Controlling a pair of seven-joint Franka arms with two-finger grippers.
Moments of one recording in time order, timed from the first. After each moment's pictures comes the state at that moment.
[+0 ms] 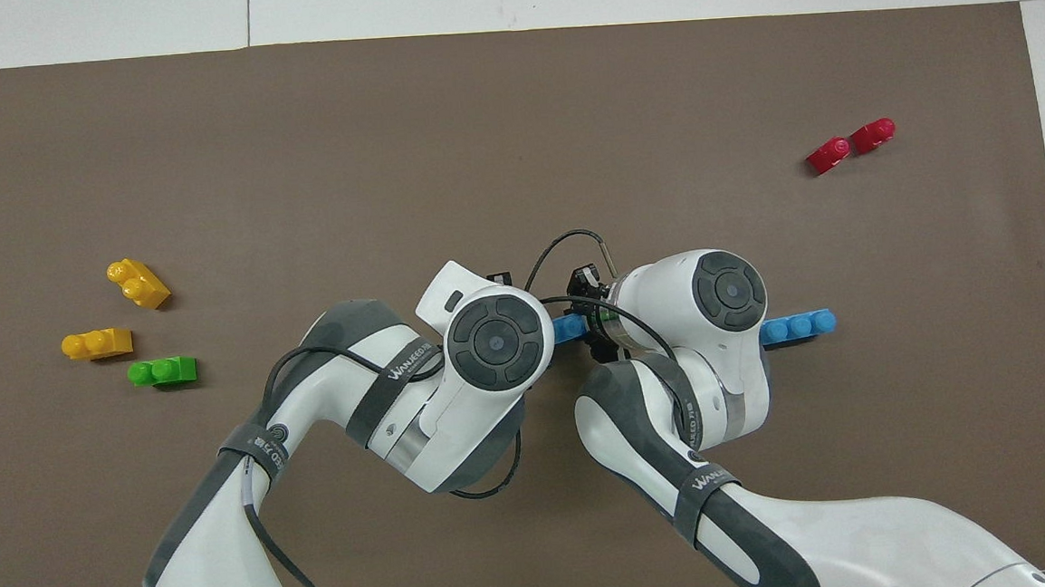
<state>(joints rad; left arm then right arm) -0.70 0.26 -0.05 -1.94 0.09 2.29 -2.43 0.47 0.28 0.05 -2.15 0.43 2.55 1.44</state>
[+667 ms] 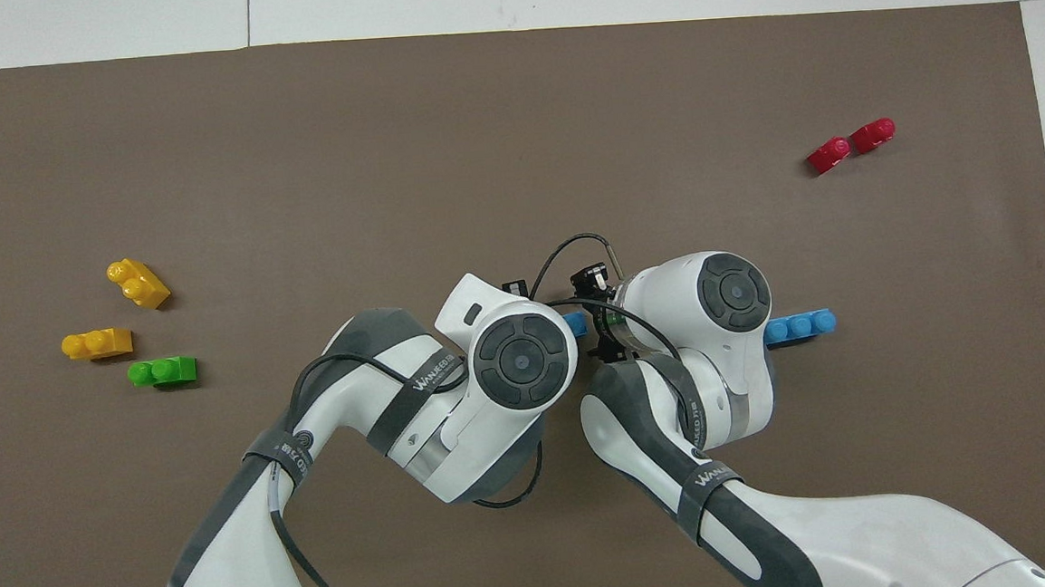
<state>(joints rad) -0.74 0.28 -0.05 -1.94 0.10 2.32 -2.49 0.46 0.28 0.04 -2.17 0.43 2.56 1.43</state>
